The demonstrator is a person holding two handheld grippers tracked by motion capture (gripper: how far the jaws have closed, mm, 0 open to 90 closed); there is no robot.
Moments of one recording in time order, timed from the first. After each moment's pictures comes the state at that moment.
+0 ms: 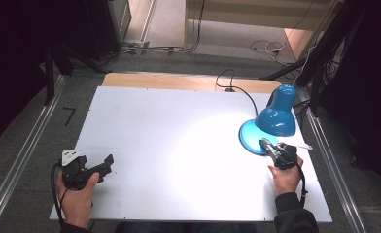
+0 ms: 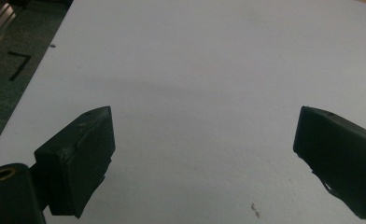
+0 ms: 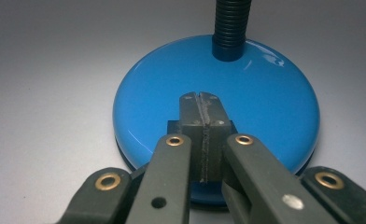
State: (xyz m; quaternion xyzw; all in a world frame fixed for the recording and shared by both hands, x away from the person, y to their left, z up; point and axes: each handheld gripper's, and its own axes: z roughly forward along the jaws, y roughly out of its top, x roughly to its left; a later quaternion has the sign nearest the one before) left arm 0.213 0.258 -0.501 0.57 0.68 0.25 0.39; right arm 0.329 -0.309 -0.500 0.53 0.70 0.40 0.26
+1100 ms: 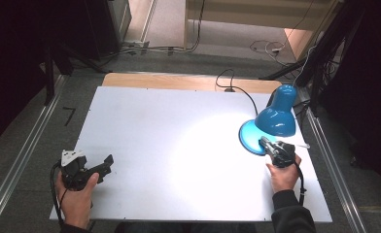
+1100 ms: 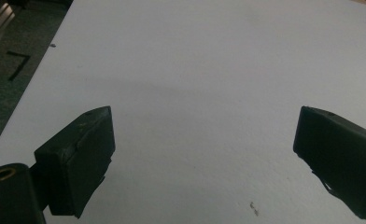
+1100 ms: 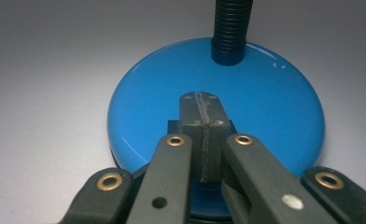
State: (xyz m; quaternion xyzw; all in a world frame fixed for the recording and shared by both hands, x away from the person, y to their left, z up) left arm 0.212 0.258 -0.501 0.57 0.68 0.25 0.40; right arm 0.335 -0.306 -0.503 0.54 0.69 0.40 0.27
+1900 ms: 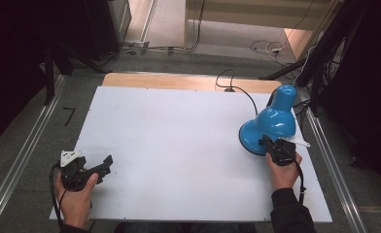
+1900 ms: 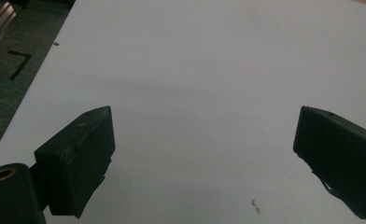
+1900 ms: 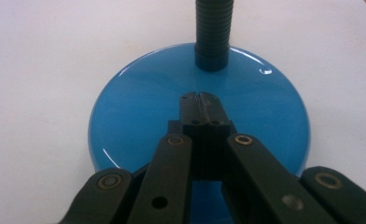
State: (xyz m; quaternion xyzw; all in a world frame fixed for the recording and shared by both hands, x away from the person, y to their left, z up) left arm 0.210 0.259 -0.501 0.57 0.68 0.25 0.39; right arm 0.341 -0.309 -0.504 0.55 0.68 0.39 0.28
